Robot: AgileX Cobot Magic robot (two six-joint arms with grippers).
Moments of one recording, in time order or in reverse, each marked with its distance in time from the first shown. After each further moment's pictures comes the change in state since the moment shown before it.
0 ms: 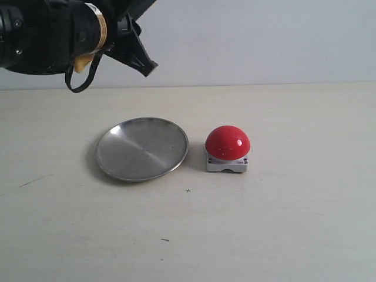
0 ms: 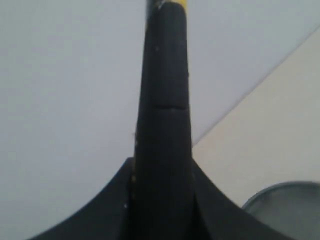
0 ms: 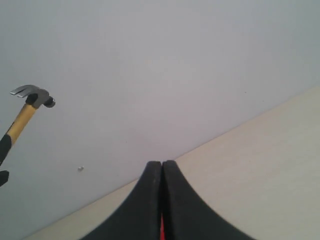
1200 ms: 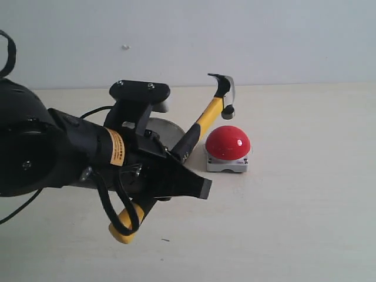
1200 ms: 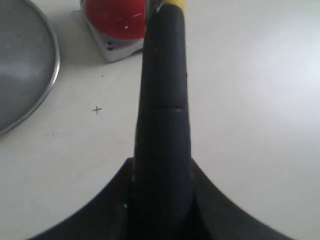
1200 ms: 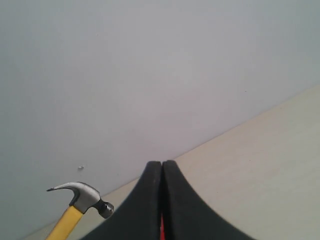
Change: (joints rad) left arm -0.210 -0.144 0.365 -1.417 -0.230 0.499; right arm 0.000 0.000 0.000 0.000 0.002 0.002
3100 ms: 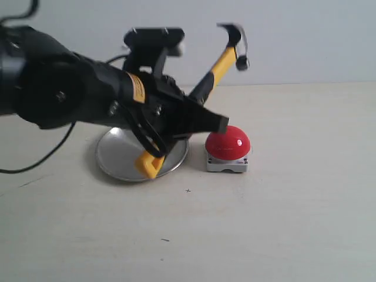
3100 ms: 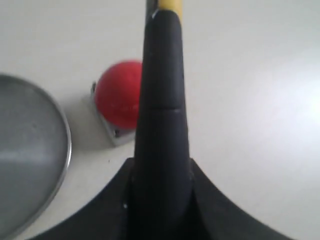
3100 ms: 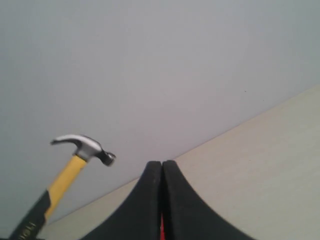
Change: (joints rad) left arm 0.063 0.083 -0.211 -0.018 -0.005 0.099; right arm 0.000 0.000 0.000 0.000 0.002 0.000
